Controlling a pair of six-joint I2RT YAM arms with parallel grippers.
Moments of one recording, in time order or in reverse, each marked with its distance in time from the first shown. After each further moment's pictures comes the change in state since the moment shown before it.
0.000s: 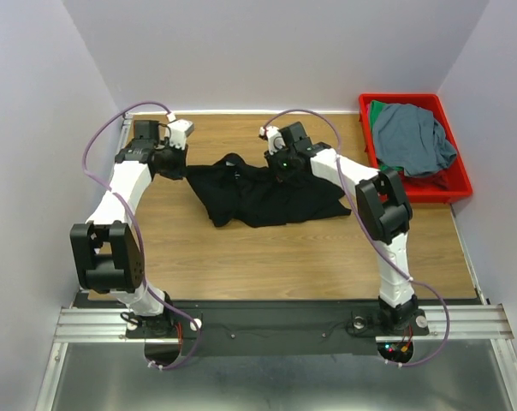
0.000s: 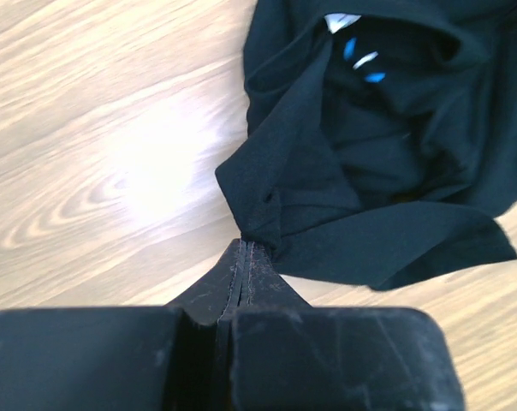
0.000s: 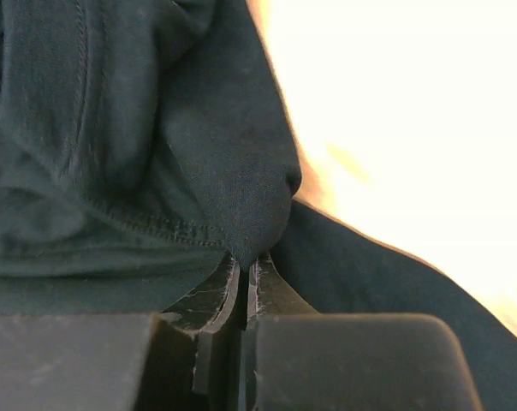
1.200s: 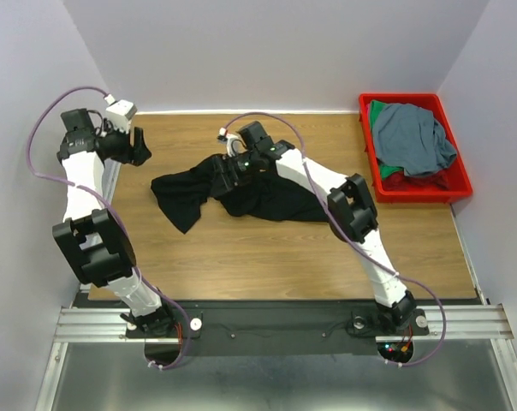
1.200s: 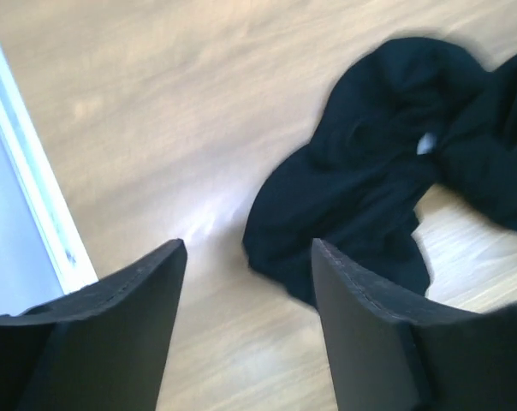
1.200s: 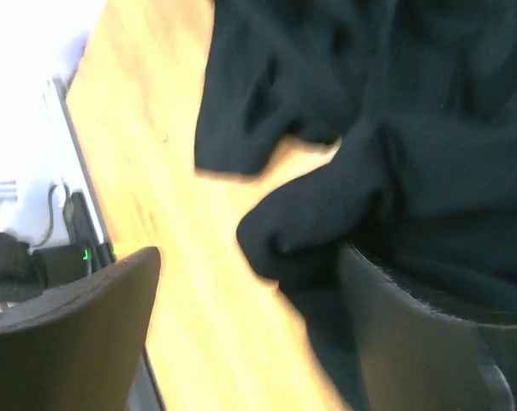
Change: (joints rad) left arm 0.404 0.106 0.181 -0.008 0.323 0.236; right arm 0.164 0.275 0.486 -0.141 -0.399 0.391
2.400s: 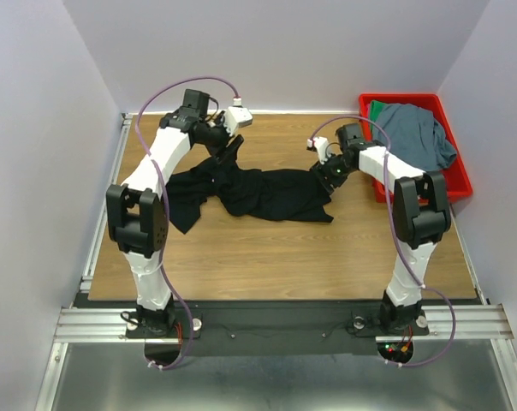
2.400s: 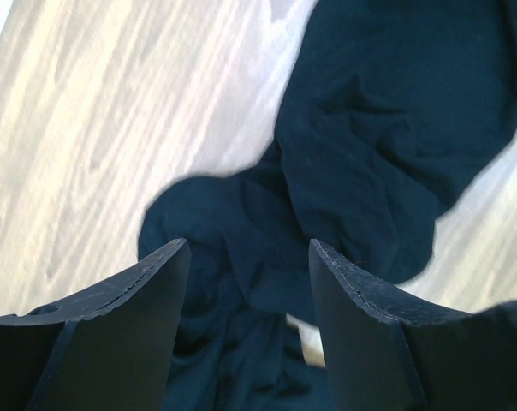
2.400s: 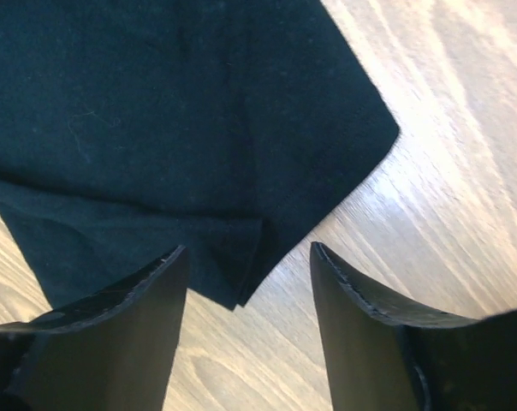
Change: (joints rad) left arm -0.625 0.224 0.285 -0.159 -0.143 0.209; right arm -0.466 -0.486 -0.719 -0.121 0.303 -0.829
